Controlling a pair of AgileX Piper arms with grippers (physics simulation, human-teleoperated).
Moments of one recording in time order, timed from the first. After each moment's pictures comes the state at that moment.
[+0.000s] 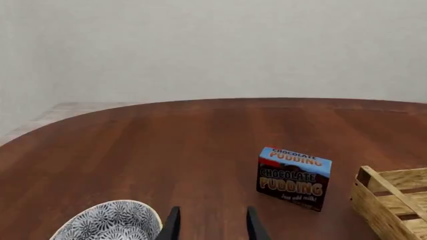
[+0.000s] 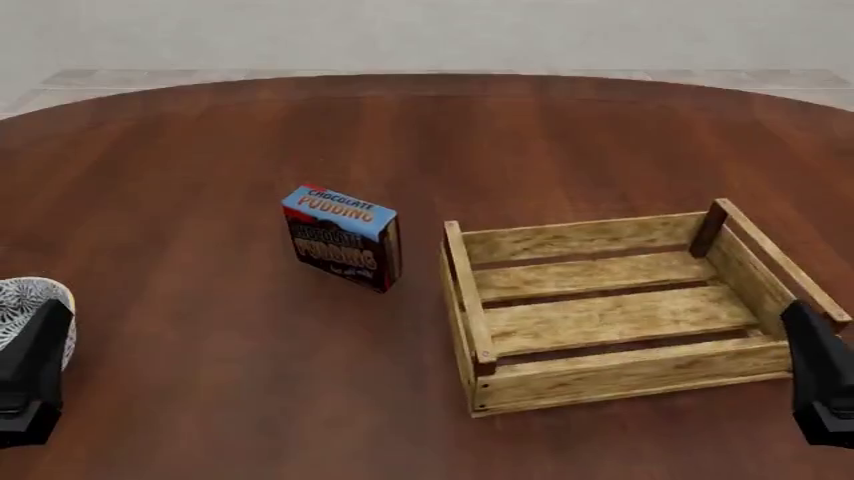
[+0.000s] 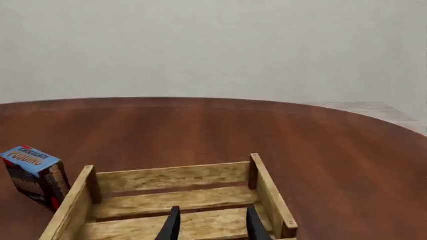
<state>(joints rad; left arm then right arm) 0.00 0.00 0.00 0.00 0.00 0.00 0.00 0.00 0.00 0.00</state>
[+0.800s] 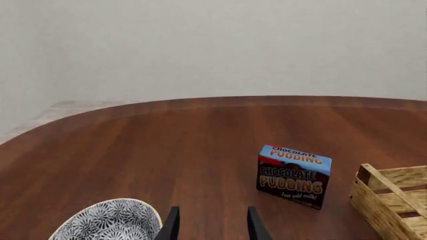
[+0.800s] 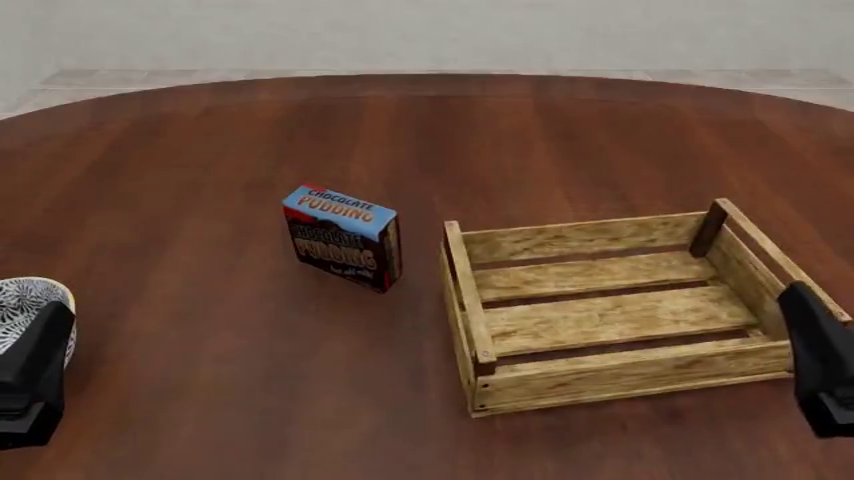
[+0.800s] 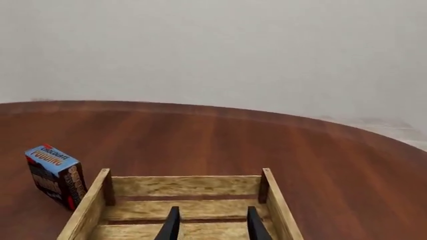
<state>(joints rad) 0.00 0.00 0.00 0.01 0.00 0.07 0.05 -0.06 -0.01 -0.04</state>
